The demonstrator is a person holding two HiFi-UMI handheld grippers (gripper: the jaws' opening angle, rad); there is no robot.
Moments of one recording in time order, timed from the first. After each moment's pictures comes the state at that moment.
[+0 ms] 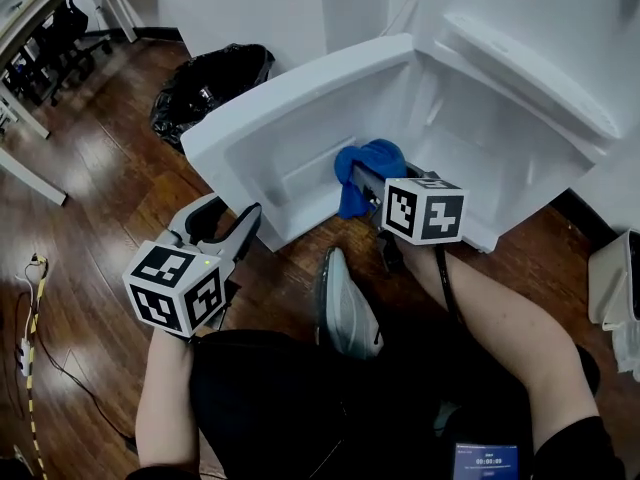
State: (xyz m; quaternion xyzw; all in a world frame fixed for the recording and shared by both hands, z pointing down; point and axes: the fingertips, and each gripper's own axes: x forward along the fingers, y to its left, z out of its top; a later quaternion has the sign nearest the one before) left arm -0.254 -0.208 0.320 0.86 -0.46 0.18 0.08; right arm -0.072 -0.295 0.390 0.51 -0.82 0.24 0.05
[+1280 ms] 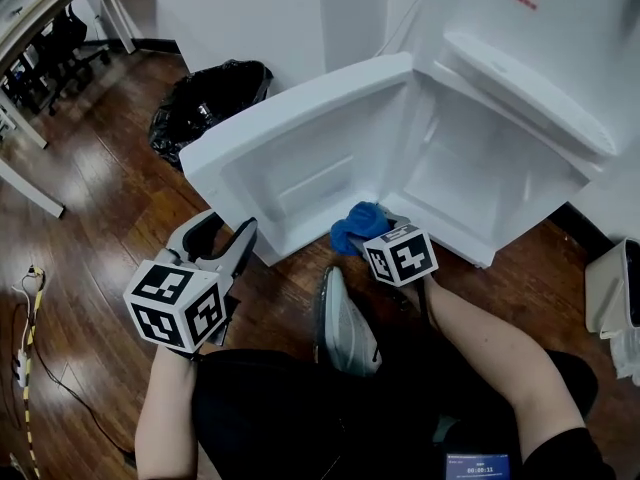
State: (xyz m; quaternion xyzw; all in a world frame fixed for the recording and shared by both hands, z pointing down) left arm -0.261 -0.216 0.320 0.86 -0.48 0.16 0.09; right arm -0.089 -0.257 0.502 0.44 -0.83 0.21 0.27
